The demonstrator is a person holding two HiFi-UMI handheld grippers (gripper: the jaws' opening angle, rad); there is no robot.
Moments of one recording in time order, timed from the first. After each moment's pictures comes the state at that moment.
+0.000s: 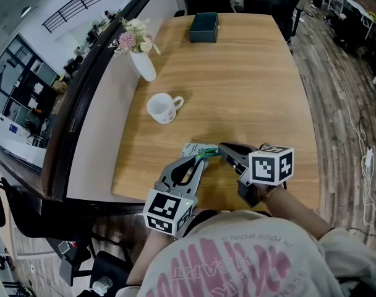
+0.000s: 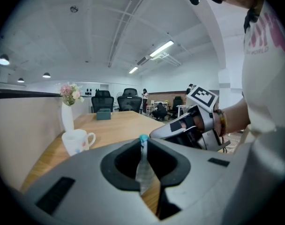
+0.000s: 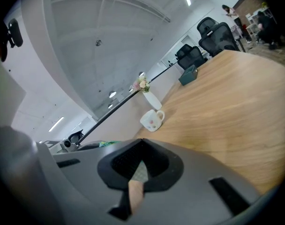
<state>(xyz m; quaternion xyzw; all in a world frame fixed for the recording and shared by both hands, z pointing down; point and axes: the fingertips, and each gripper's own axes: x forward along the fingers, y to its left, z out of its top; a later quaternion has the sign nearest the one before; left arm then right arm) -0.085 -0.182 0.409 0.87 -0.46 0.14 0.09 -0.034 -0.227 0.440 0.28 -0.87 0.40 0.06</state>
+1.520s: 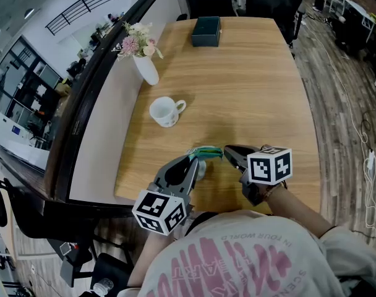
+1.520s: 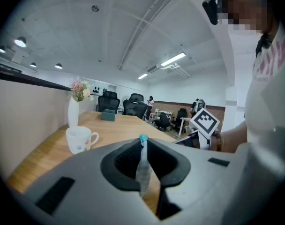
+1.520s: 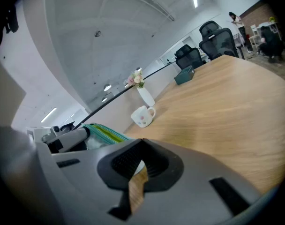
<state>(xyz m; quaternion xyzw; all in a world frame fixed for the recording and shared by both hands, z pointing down) -0.105 -0.188 0.389 0.86 -0.48 0.06 0.14 -0.023 -0.236 0.464 0.31 -0.87 0.37 0.11</state>
